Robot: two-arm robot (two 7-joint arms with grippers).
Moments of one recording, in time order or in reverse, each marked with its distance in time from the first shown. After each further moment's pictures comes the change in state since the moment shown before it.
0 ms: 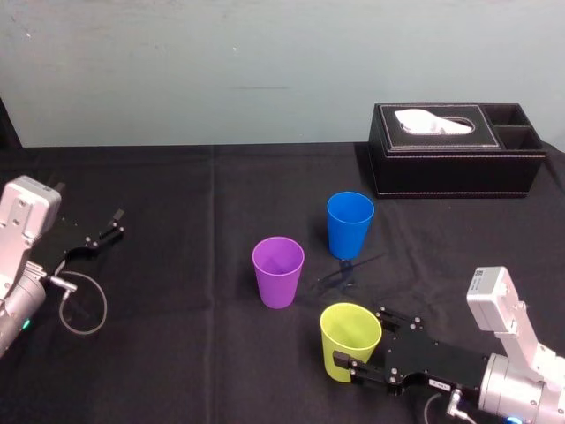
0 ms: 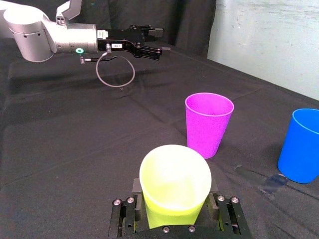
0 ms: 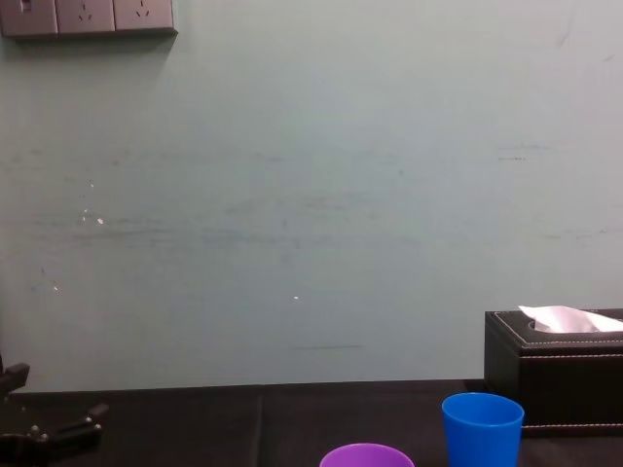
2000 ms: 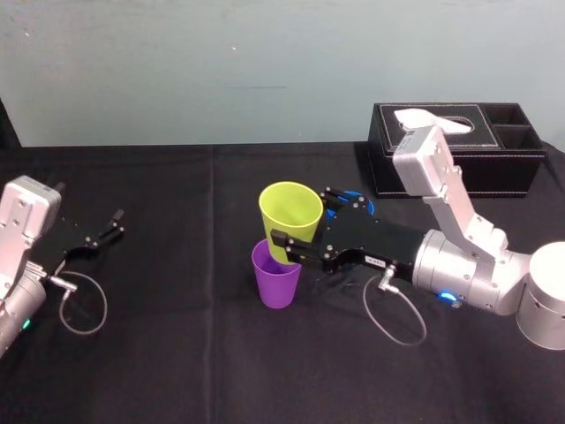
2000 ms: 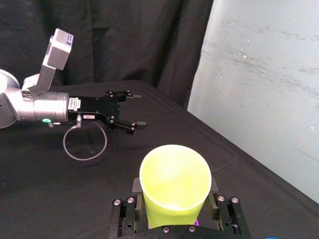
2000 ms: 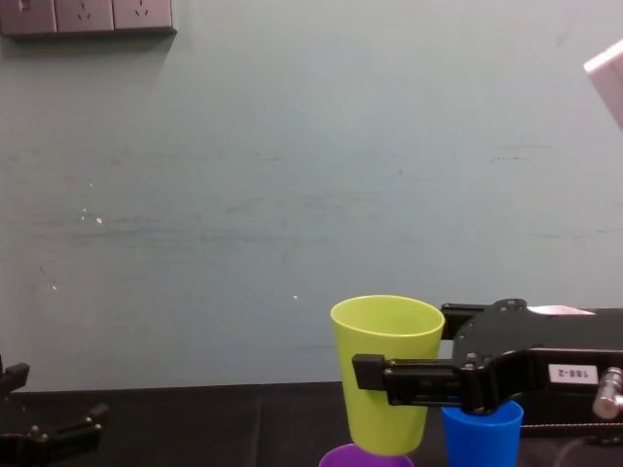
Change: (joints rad) left arm 0.000 0.000 0.000 0.000 0.000 0.000 0.000; right arm 0.295 -0.115 -0.081 -0.078 -0.051 0.237 -0.105
